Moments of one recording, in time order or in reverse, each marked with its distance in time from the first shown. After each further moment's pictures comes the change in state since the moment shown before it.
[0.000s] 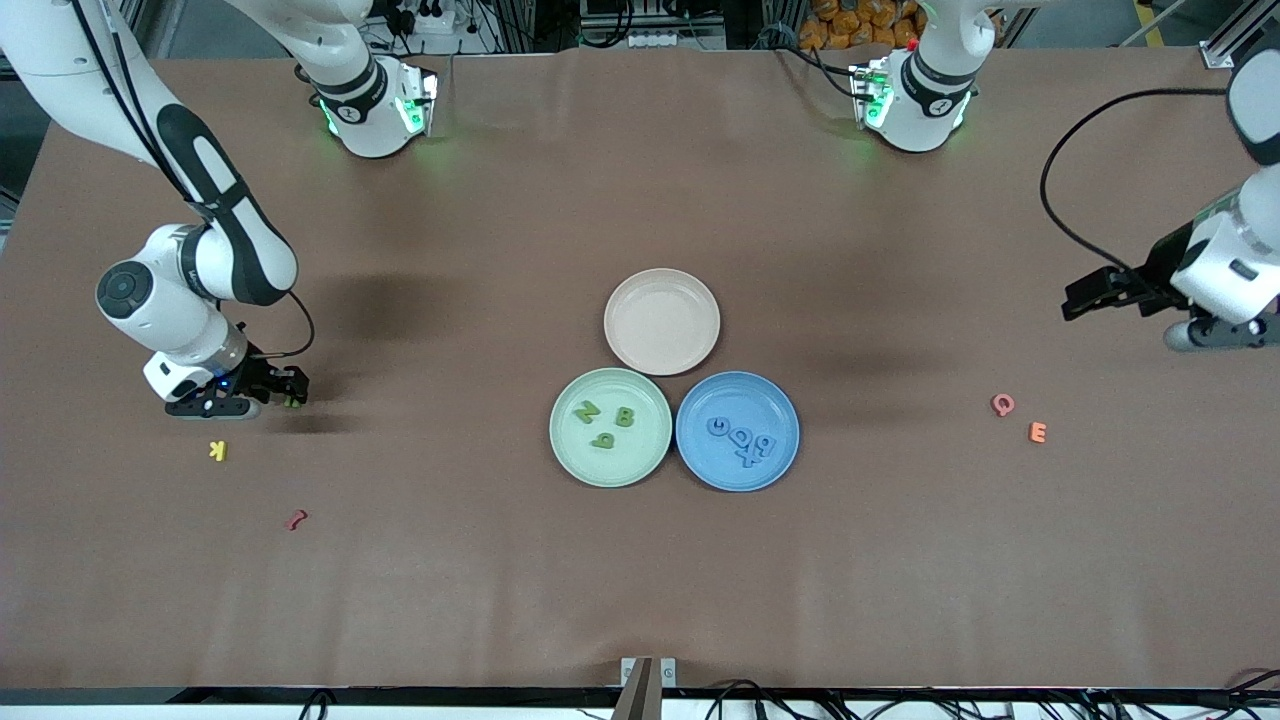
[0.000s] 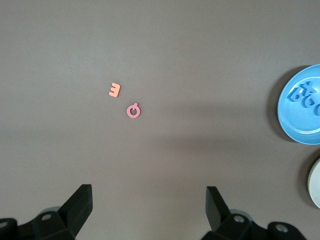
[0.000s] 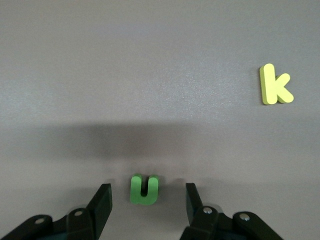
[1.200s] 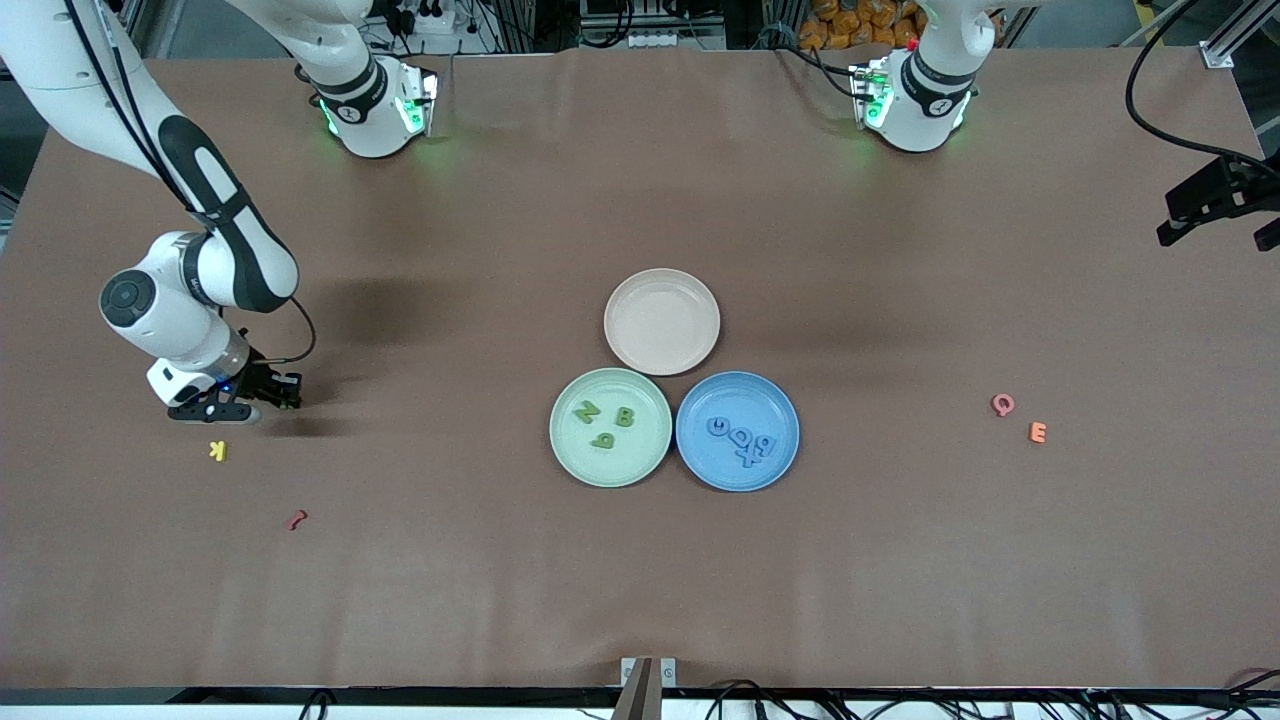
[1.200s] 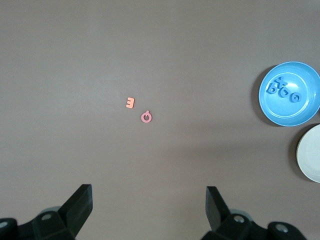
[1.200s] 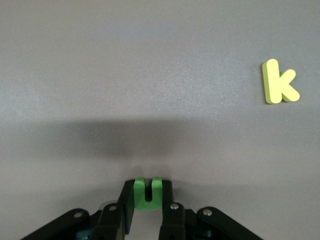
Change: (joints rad) left arm 0.027 -0.078 -0.004 0.206 0.016 -0.200 0.147; right arm -0.003 0.030 0.000 0.021 0.001 0.000 0.026
